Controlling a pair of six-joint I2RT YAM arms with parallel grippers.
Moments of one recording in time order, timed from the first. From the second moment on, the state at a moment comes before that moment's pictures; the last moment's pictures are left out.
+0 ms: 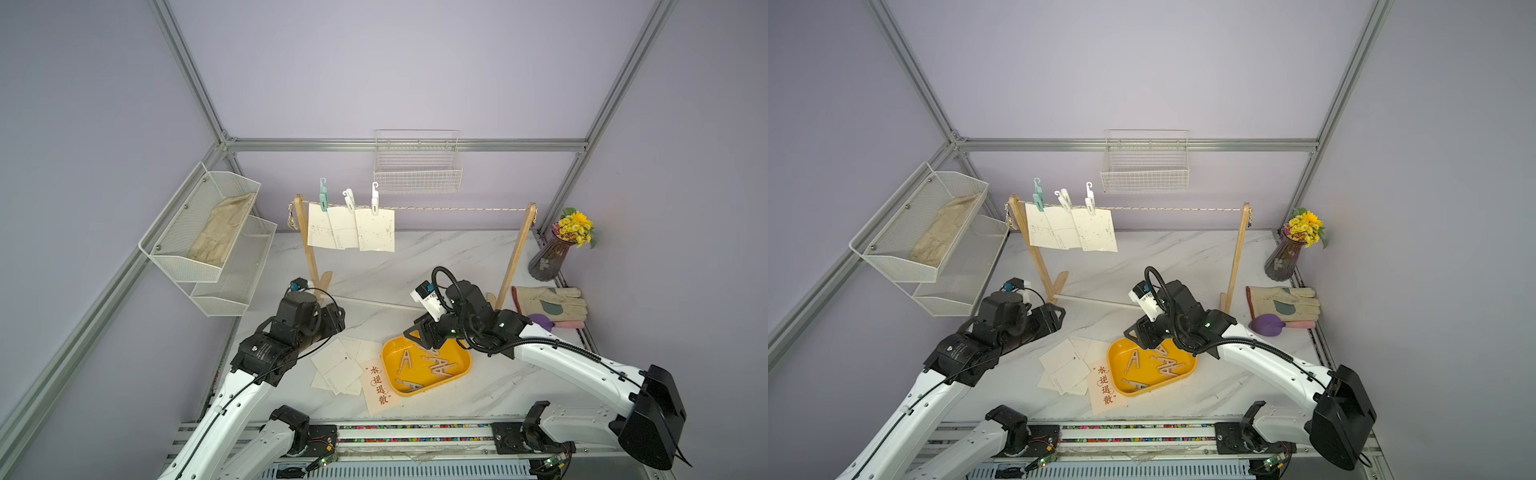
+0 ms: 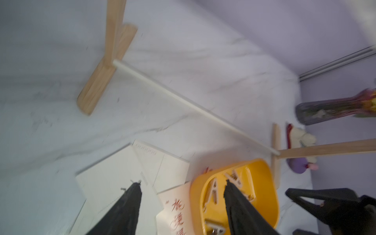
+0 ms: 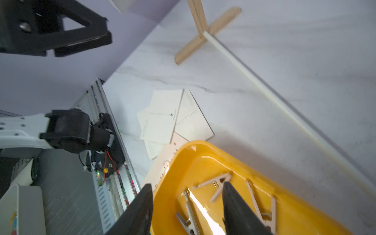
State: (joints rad) left arm -0.39 0.82 0.98 -0.74 -0.04 -0.62; right arm 0.78 1.25 1.02 -0.34 -0.39 0.22
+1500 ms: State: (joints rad) left arm -0.25 1.25 1.18 0.06 0.48 0.00; right arm 0.53 1.94 2.33 -0.43 -0.79 0.21
